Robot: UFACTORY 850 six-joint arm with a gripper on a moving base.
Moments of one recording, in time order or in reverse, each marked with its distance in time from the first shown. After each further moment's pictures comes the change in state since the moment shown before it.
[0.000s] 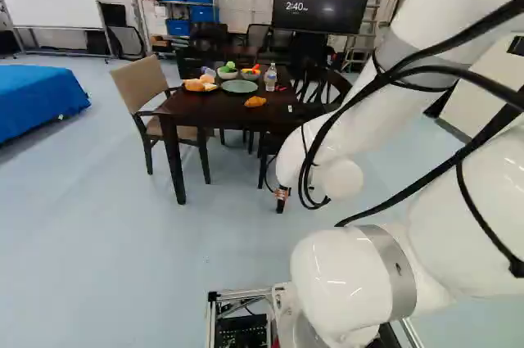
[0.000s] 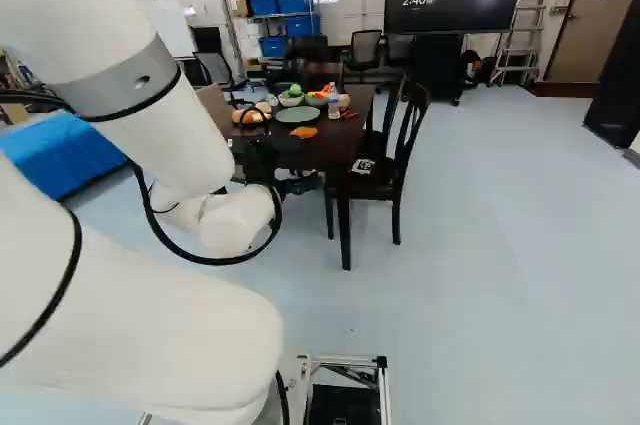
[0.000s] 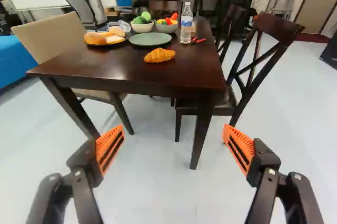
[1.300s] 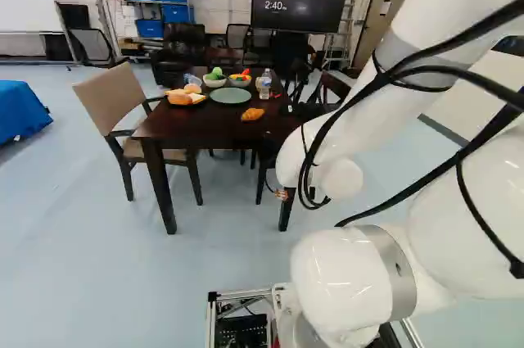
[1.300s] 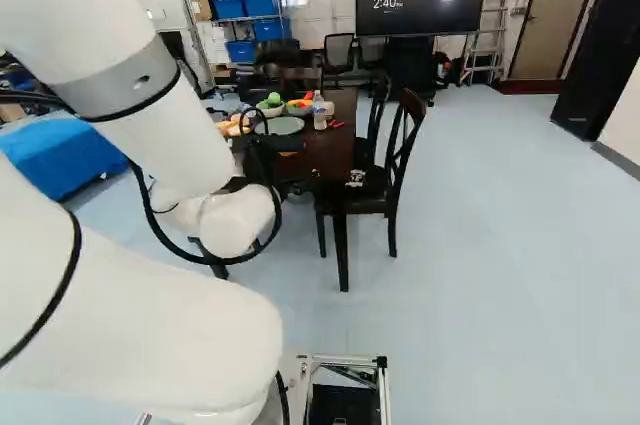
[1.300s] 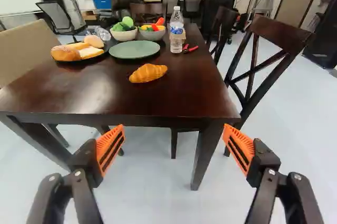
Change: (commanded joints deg) arm 0.0 0.0 0.0 0.0 0.0 0.0
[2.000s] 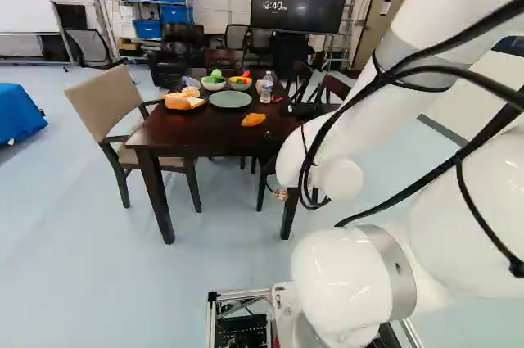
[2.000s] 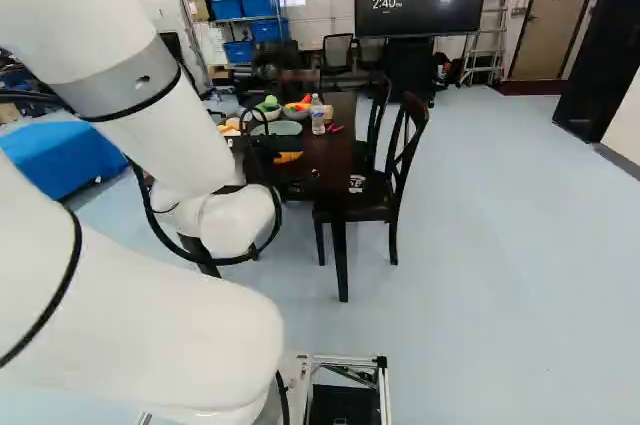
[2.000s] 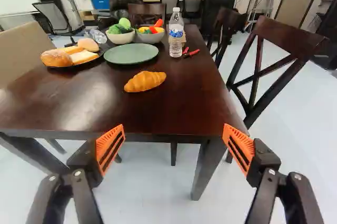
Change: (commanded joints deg) arm 0.0 0.0 0.0 0.0 0.0 0.0
